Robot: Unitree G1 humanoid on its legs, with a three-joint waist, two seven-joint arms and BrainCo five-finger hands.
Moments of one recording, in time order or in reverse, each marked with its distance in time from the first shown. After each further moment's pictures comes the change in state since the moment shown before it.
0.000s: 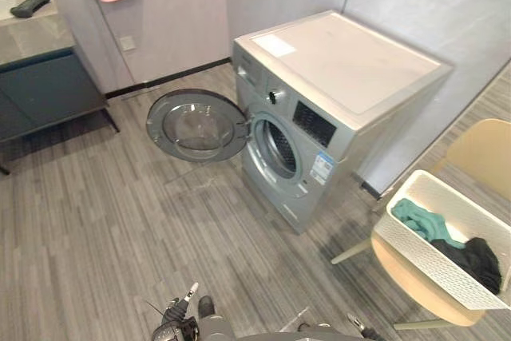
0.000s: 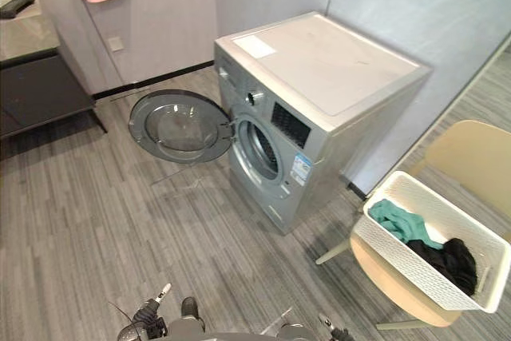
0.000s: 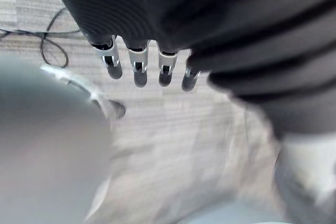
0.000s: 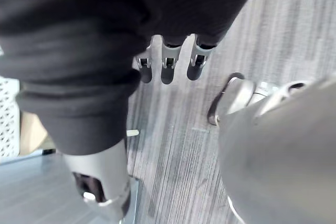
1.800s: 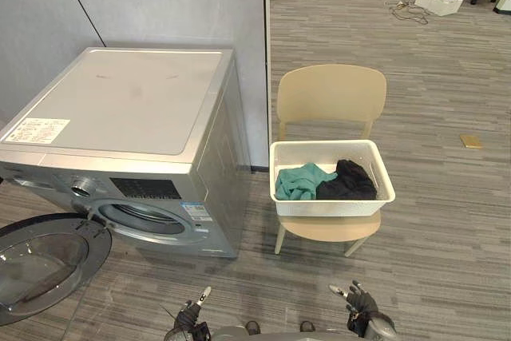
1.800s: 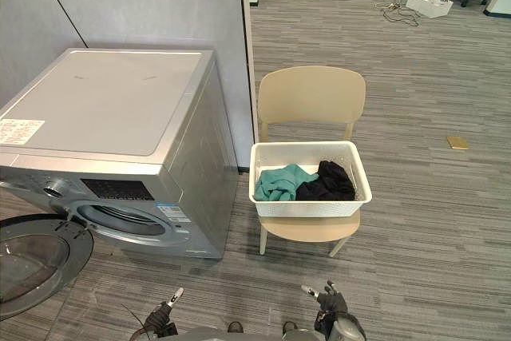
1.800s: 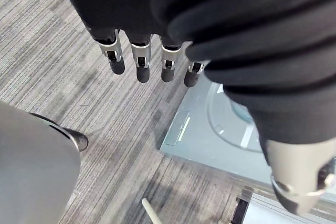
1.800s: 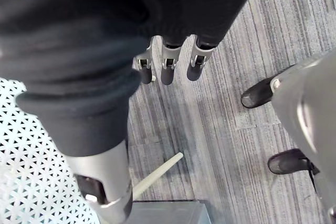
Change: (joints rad) left arm 0.021 -0.026 -0.058 0.057 0.036 -0.031 0.002; right arm -0.005 -0.018 0.183 -0.128 -0.114 -0.026 0.024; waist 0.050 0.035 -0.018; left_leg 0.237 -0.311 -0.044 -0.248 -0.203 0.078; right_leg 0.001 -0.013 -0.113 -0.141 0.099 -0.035
